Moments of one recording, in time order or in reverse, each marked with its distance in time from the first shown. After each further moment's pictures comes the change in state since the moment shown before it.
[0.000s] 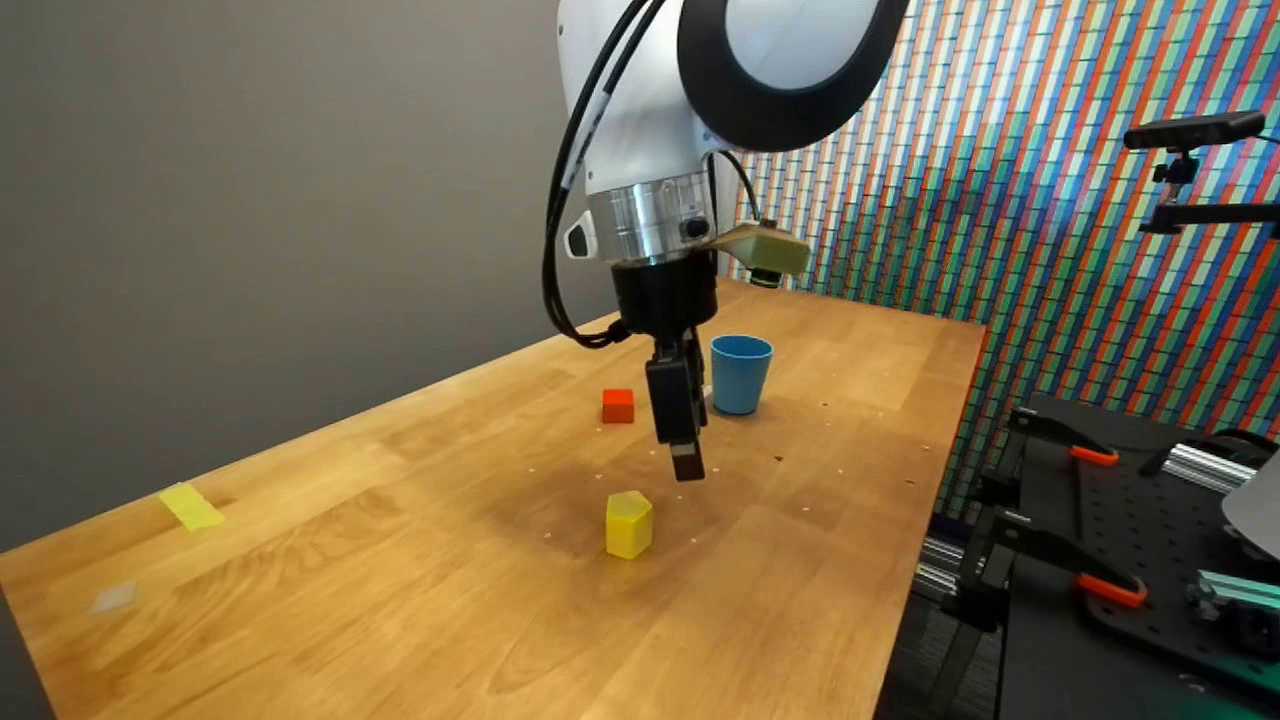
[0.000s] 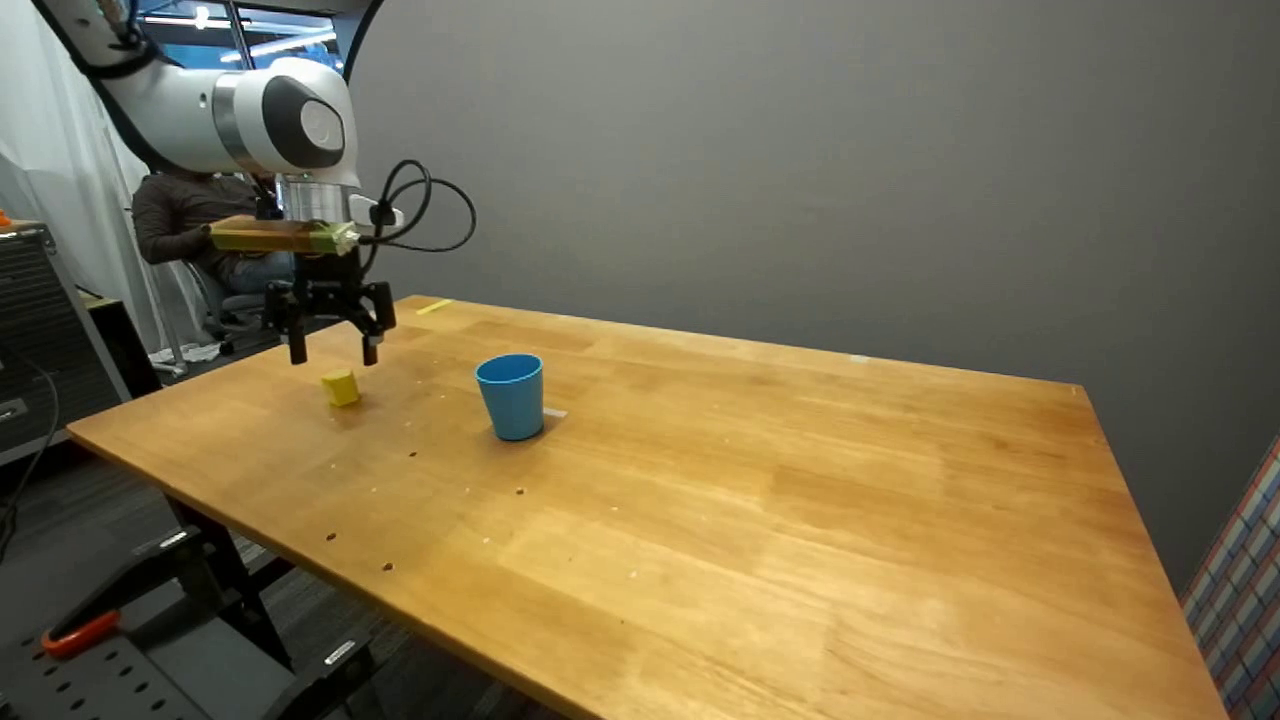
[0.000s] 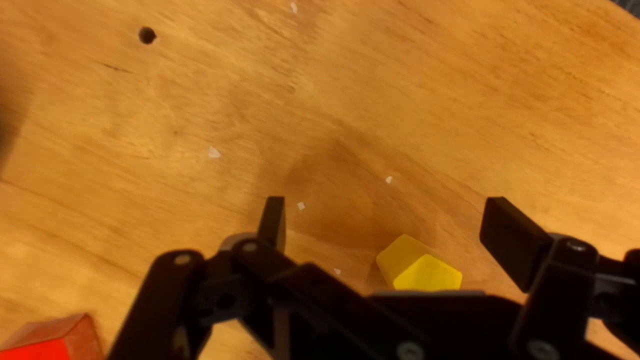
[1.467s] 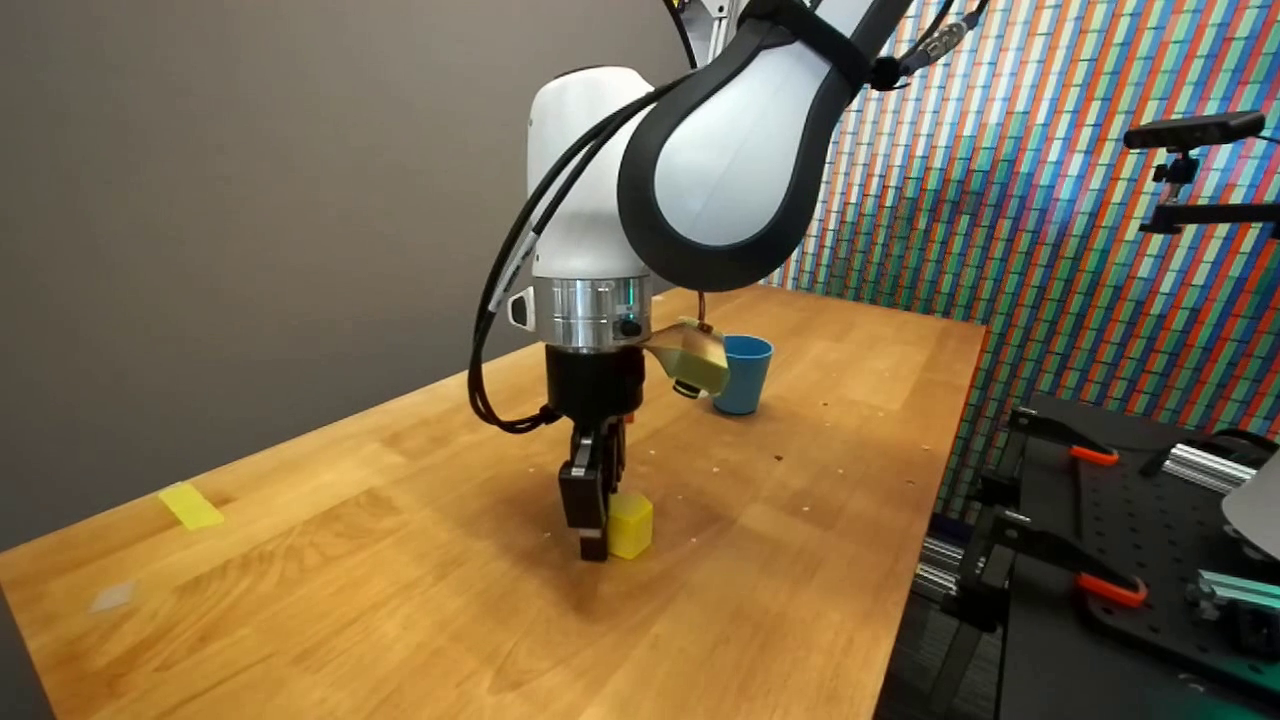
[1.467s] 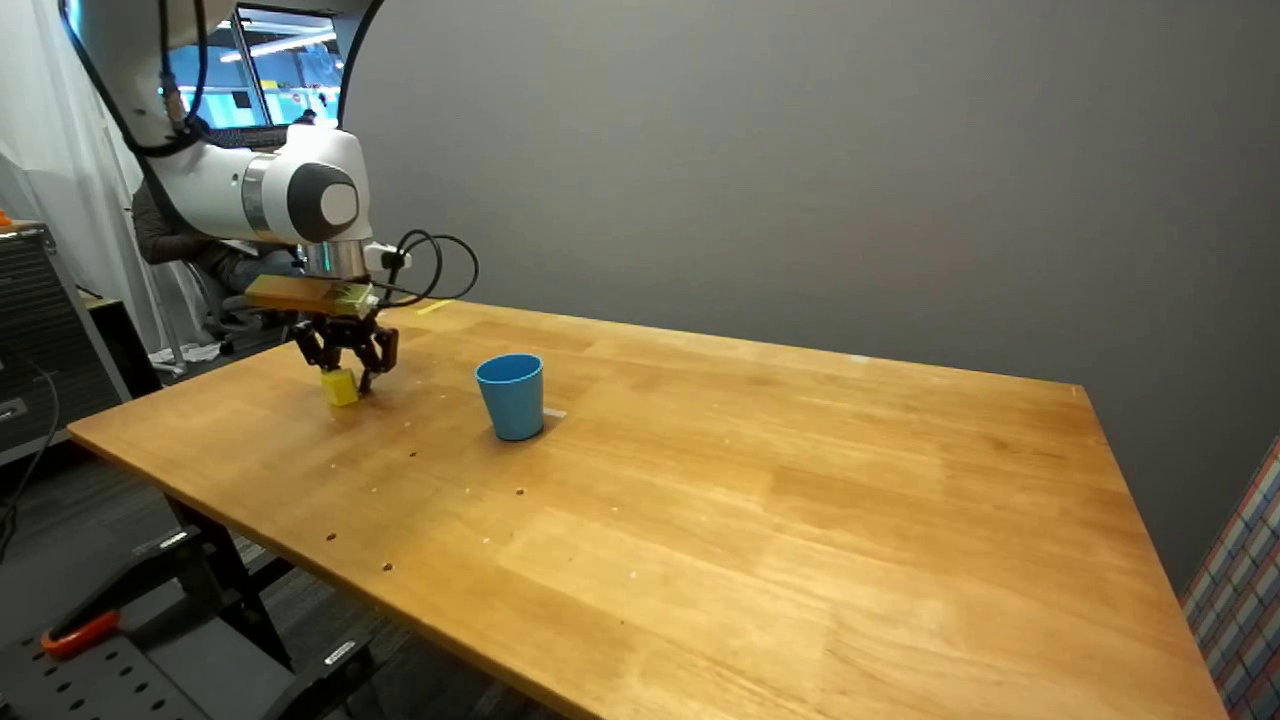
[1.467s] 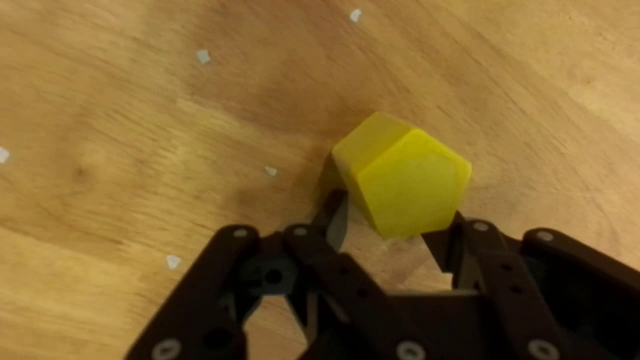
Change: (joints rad) arm 0.055 0.225 -0.013 0.123 0.041 0.283 -0.041
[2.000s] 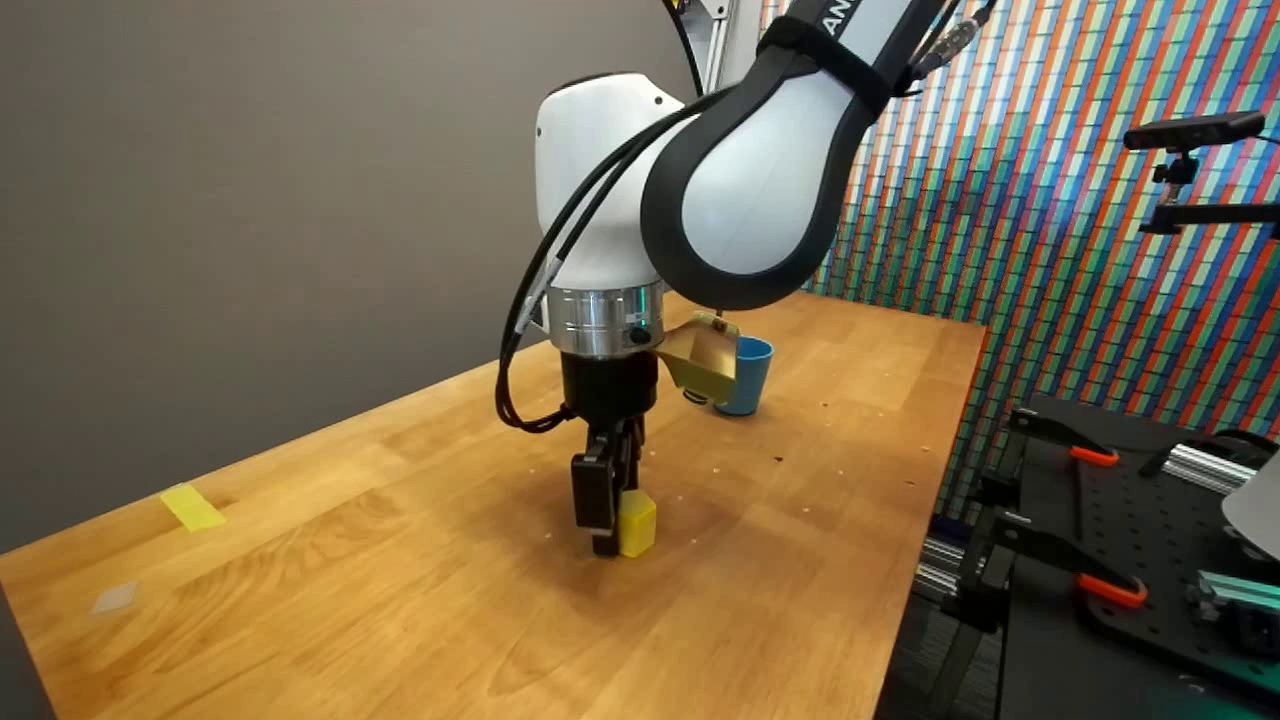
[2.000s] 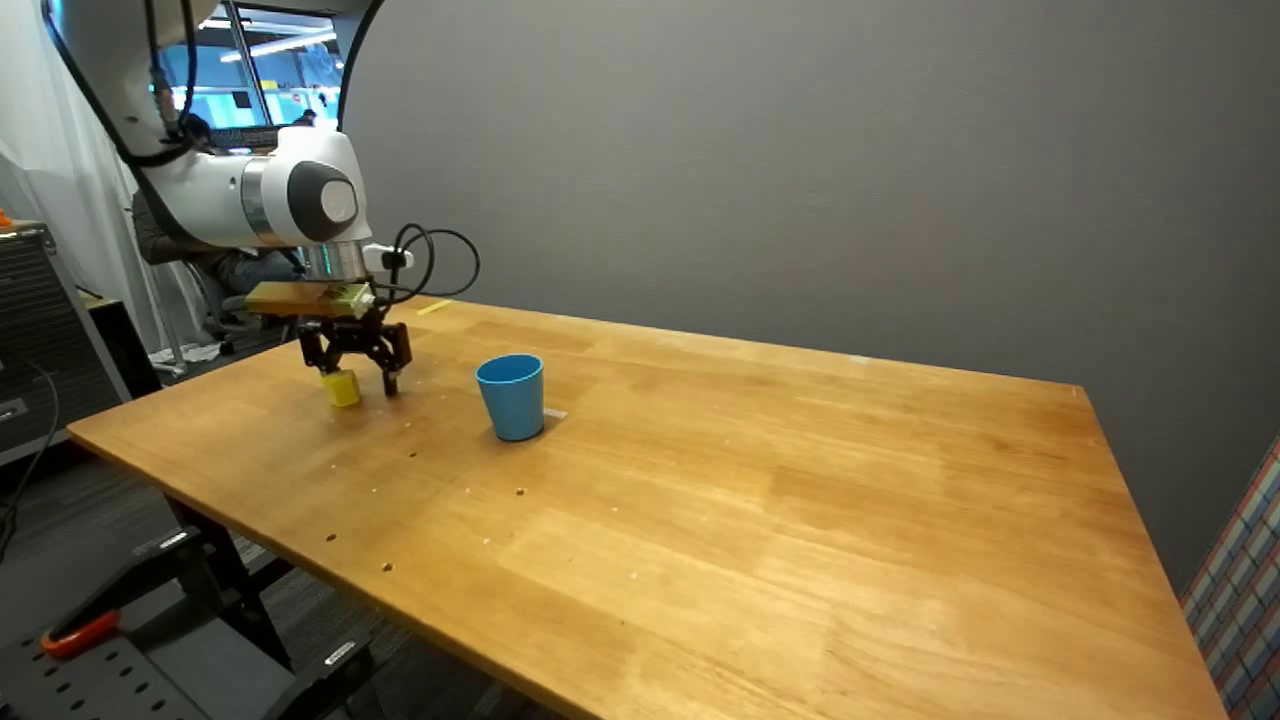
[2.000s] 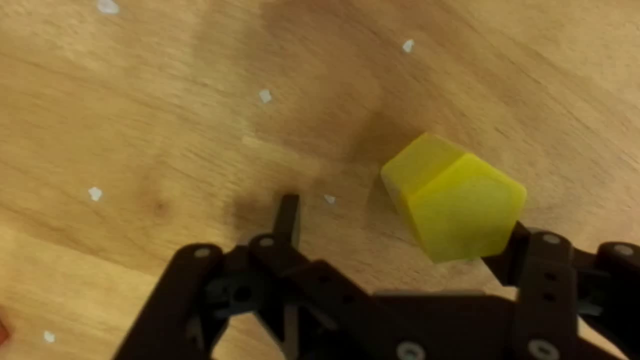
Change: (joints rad) arm 0.095 -0.027 -0.113 -0.030 -0.059 0.000 0.128
